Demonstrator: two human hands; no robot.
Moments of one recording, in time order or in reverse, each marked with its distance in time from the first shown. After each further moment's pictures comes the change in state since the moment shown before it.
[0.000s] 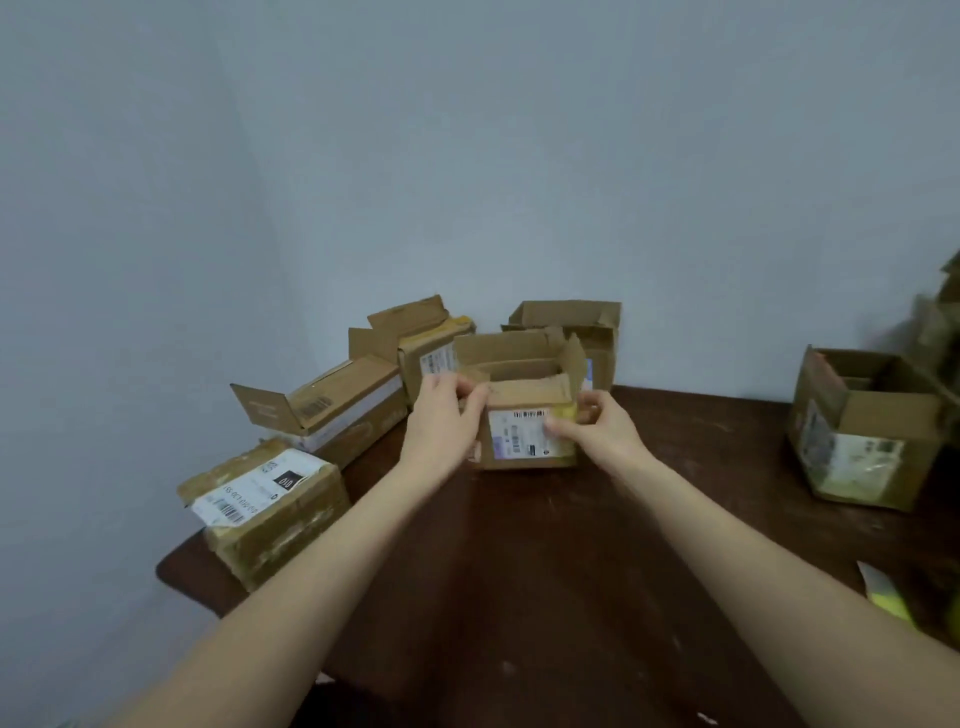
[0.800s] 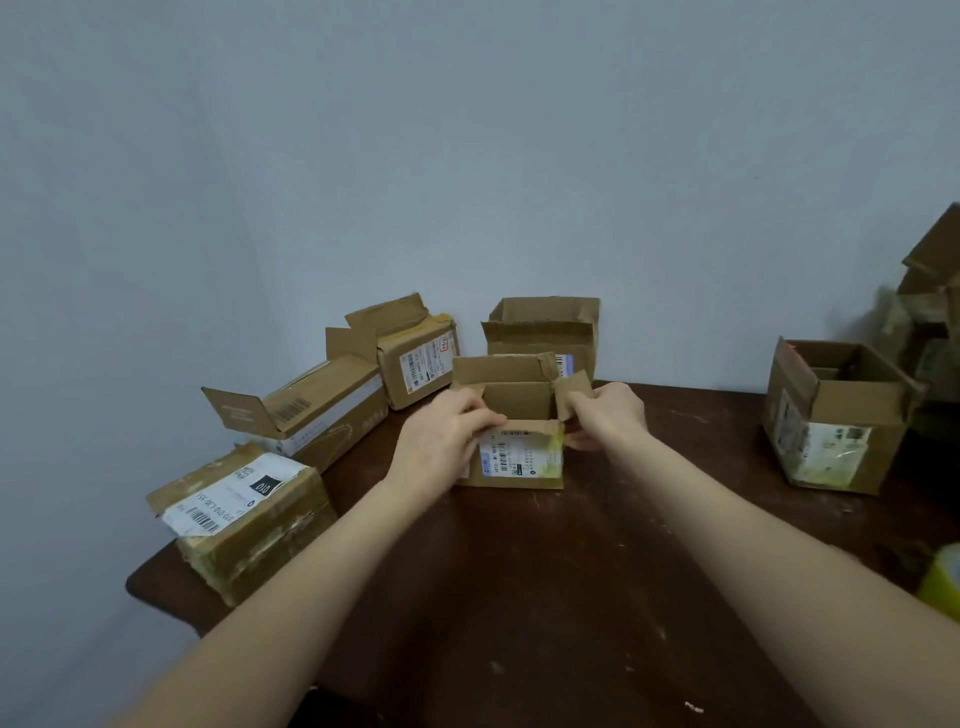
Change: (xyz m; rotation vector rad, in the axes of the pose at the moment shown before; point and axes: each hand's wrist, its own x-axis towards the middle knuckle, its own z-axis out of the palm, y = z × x) left_hand -0.004 -0.029 0.015 0.366 0.052 0.770; right_hand 0.016 -0.011 -0.015 -0.103 0.220 0.170
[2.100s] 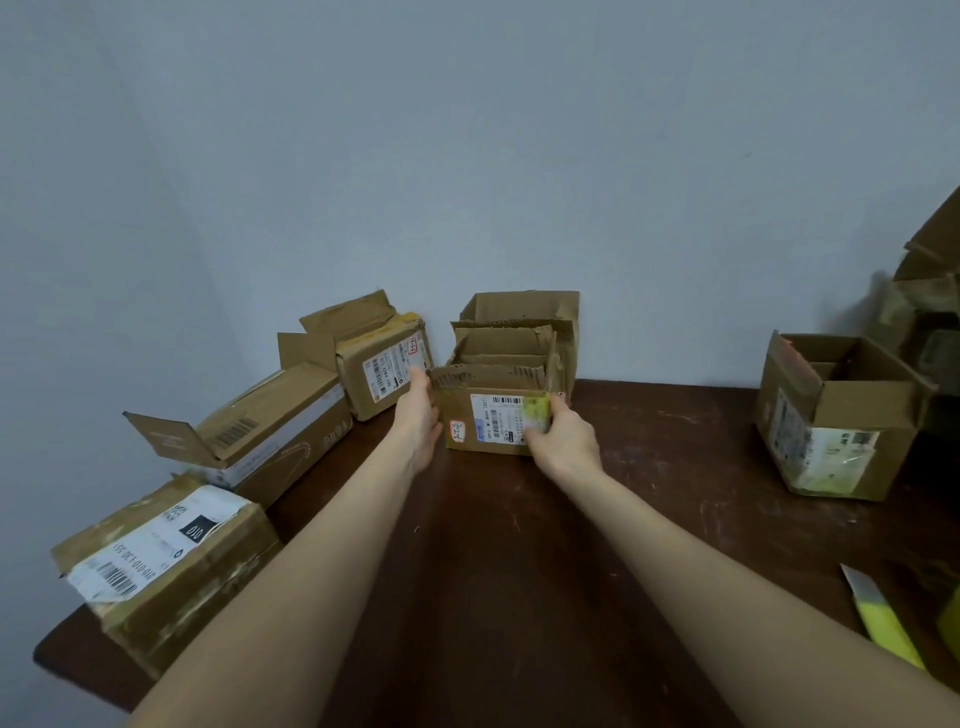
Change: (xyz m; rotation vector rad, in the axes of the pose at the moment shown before) left_hand 0.071 -0.025 0.064 -1.419 0.080 -1.342; right_hand 0.027 0.028 0.036 -0.294 -0.037 -0.130
